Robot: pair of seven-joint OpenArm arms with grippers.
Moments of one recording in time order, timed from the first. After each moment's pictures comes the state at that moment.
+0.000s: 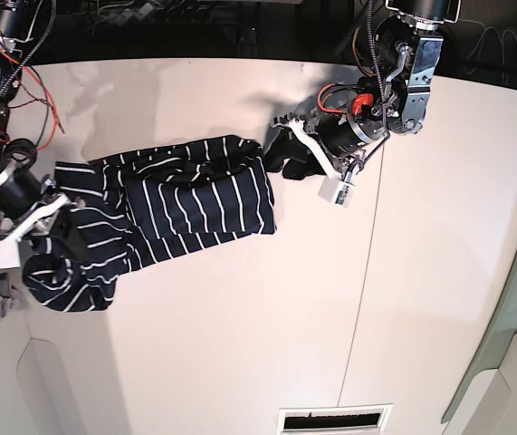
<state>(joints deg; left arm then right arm) 6.8 -4.8 3.5 73.0 -23.4 -30.2 26.7 -1.9 13.9 17.9 88.5 38.2 33.7 -40.7</state>
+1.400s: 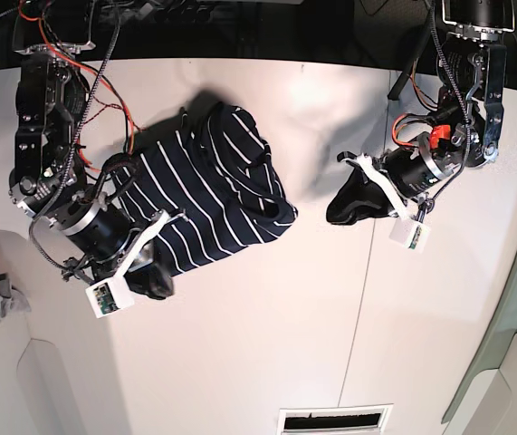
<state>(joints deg) 7.1 -13.5 -5.0 89.0 -38.7 -35.7 36.9 3.0 5.6 1.4 97.2 12.0 29.4 -36.1</state>
